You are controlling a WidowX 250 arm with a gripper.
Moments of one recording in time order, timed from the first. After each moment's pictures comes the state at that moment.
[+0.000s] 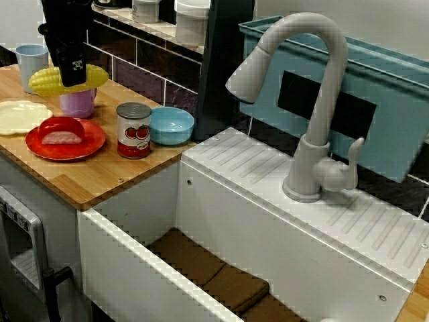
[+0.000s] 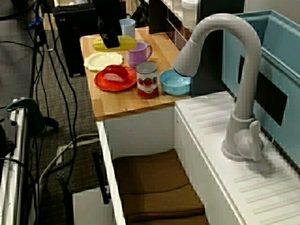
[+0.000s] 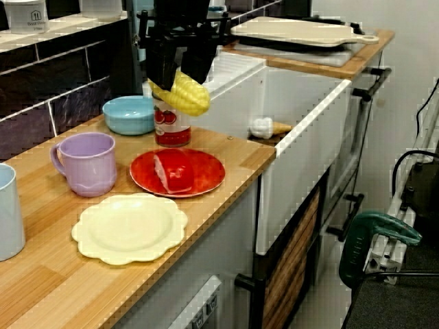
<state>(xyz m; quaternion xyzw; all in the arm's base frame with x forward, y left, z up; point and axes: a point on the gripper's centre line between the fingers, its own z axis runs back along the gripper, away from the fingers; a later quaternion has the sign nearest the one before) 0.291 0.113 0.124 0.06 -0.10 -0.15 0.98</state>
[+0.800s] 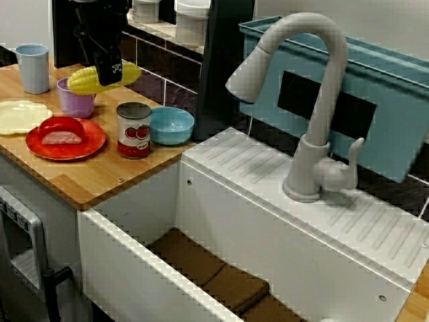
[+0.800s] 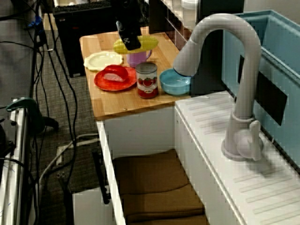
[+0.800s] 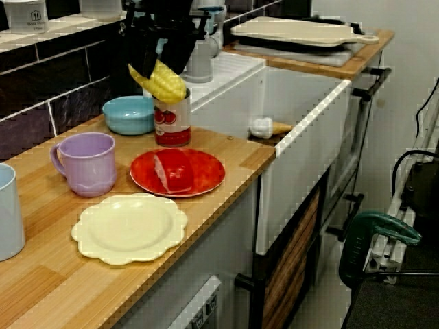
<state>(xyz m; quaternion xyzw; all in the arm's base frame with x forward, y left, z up) 0.329 0.094 0.124 0.09 -0.15 -0.15 0.97</state>
